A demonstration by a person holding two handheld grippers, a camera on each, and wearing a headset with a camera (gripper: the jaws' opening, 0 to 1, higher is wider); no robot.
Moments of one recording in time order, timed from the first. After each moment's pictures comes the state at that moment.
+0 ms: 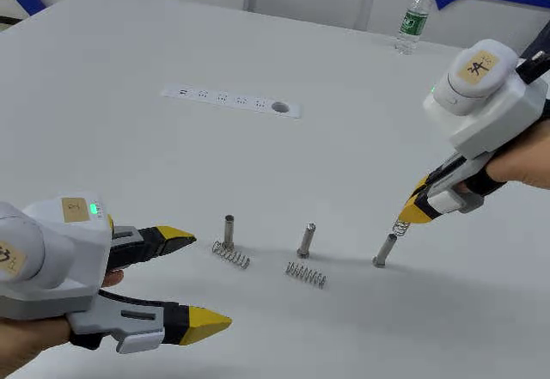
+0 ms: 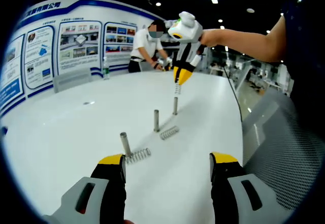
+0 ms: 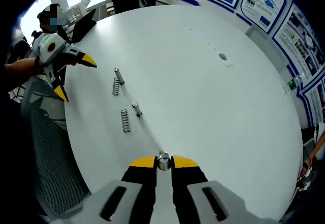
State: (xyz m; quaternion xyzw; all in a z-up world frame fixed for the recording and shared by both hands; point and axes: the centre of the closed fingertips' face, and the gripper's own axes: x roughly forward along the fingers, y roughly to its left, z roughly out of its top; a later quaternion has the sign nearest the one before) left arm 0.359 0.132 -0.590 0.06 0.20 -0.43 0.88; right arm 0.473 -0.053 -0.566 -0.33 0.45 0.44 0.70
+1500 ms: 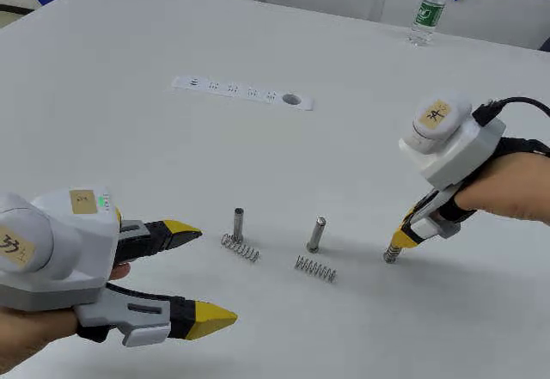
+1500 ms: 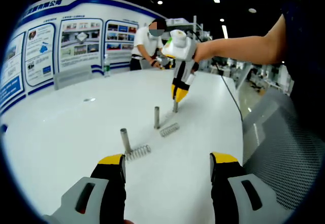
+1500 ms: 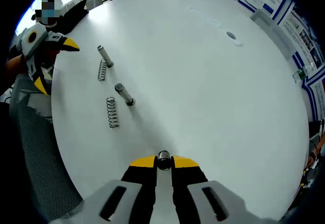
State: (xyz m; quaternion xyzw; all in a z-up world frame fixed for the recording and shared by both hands) left arm 0.358 0.134 -0.595 0.06 0.20 -0.43 0.88; right arm 0.475 -0.054 -0.631 -0.33 0.50 0.42 0.68
